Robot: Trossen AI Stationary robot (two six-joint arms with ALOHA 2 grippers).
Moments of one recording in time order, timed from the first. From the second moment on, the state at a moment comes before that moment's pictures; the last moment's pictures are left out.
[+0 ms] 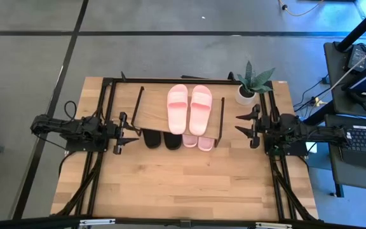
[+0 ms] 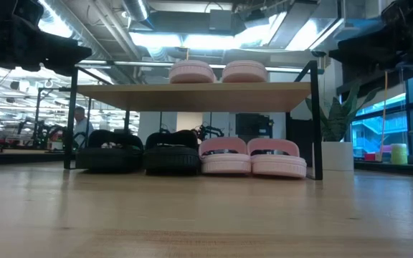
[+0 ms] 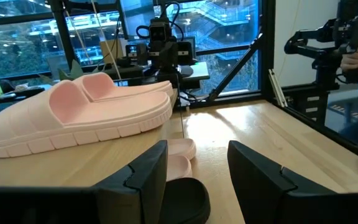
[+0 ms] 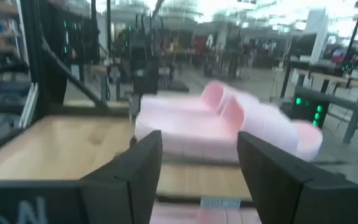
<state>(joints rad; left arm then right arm) -0.12 0.00 0.01 0.02 -0.09 0.11 -0.04 0.11 0.09 0.09 0.10 -0.09</state>
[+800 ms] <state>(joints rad) -0.12 0.00 0.01 0.02 -0.09 0.11 -0.04 0.11 0.09 -0.01 0.16 -0.06</state>
